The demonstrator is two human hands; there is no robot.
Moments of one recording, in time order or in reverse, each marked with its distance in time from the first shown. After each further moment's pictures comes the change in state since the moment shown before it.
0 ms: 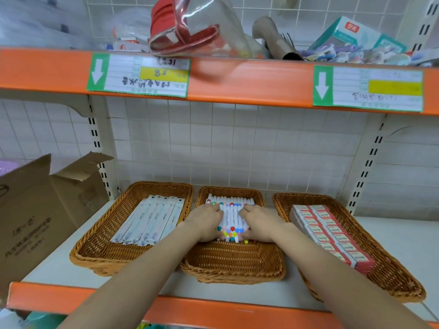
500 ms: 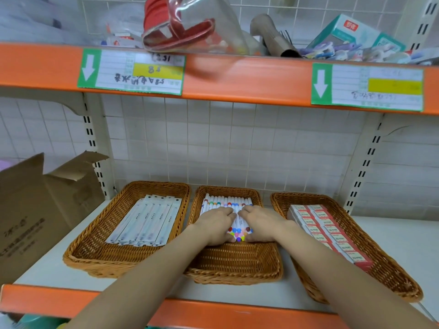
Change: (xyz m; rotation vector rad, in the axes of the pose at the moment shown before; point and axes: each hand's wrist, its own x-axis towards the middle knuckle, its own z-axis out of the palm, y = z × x) left_hand 0.010 0.022 0.003 -0.048 -0.002 0.111; right_hand -0.001 0.010 0.001 -0.075 -0.024 -0.037
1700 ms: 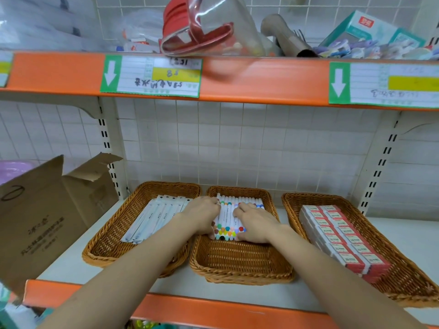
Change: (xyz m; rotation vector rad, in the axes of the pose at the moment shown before) left_hand -0.025 -0.044 -0.021 0.212 0.003 -0.110; right_hand 0.016 -0.031 -0.001 0.131 0.099 -0.027
